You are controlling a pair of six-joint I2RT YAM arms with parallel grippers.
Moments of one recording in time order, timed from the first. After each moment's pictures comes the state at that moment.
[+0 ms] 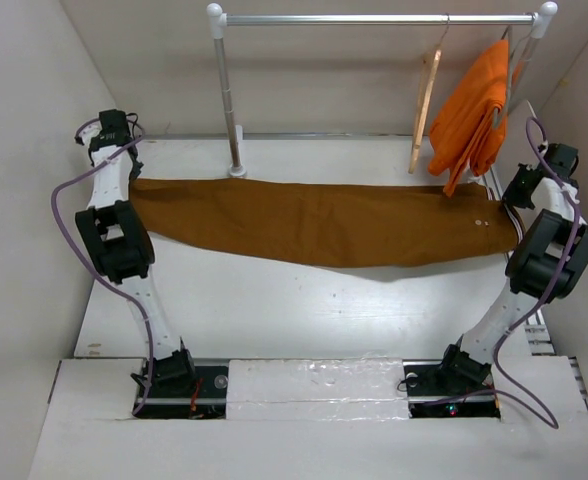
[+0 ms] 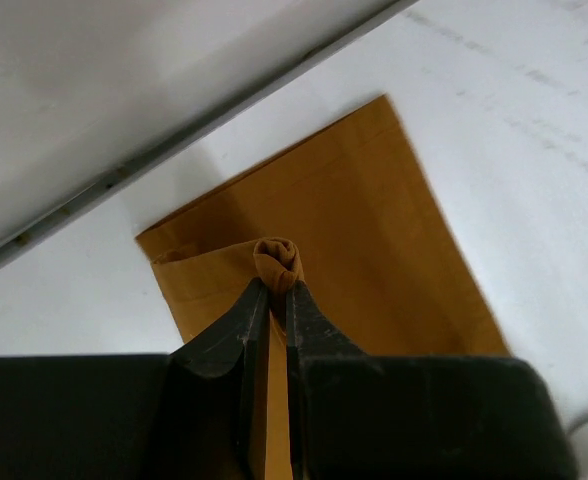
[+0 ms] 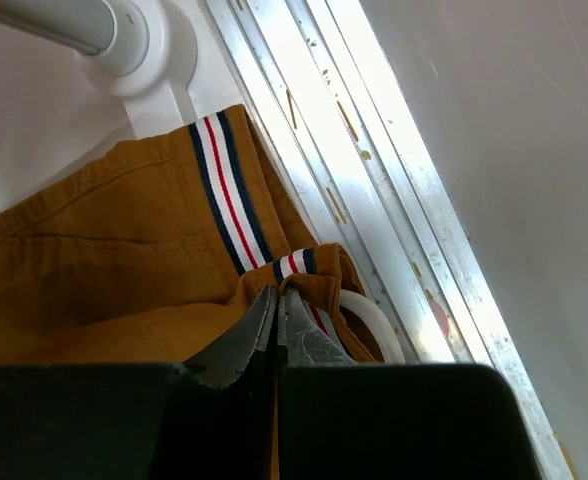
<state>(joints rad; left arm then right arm) 0.27 2.13 1.98 -0.80 -0.40 -0.64 -0.52 1.95 1.55 -0.43 -0.14 0.07</state>
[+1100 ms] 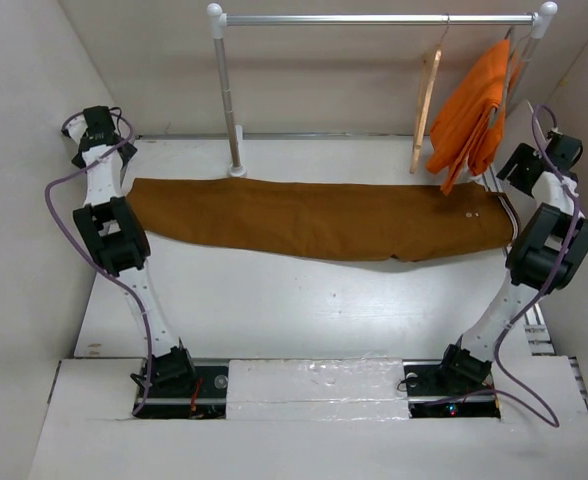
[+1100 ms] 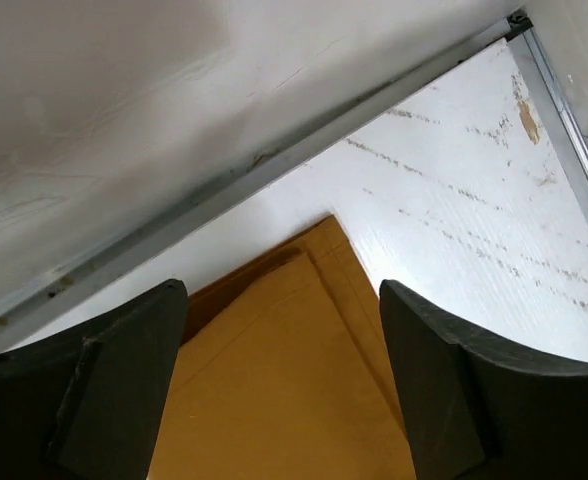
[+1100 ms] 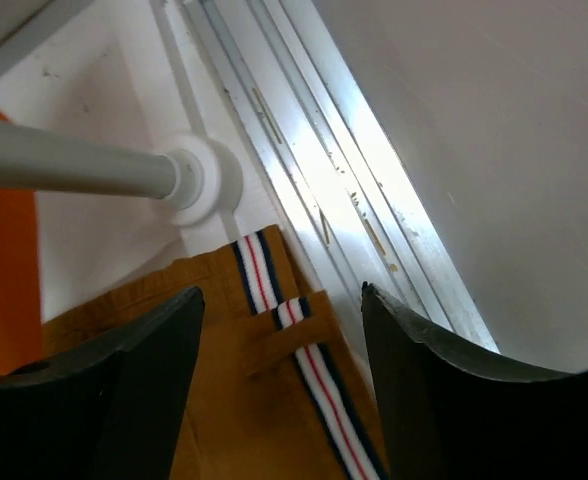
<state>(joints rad) 0.34 2.30 2.18 -0.70 -0.32 -0.62 -0.52 2.08 1.68 -0.30 -0.20 0.17</state>
